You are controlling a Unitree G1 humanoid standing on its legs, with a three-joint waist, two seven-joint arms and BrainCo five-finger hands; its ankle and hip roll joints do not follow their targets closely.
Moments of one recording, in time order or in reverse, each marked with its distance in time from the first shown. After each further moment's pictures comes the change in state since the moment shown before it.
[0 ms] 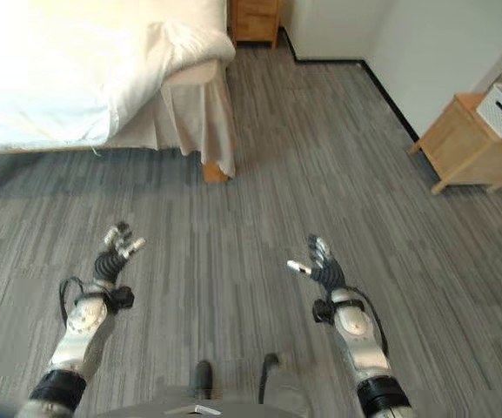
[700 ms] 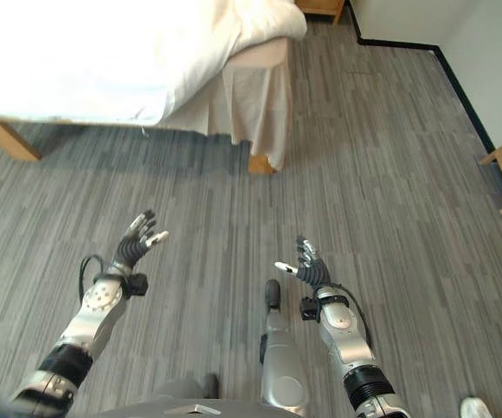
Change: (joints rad) left arm 0.006 0.027 -0.092 0.074 0.002 0.007 -0.005; right arm -0.045 0.017 0.045 0.091 0.002 0.002 -0.019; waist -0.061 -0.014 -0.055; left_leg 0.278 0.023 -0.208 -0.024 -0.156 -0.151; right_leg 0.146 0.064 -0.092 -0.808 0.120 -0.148
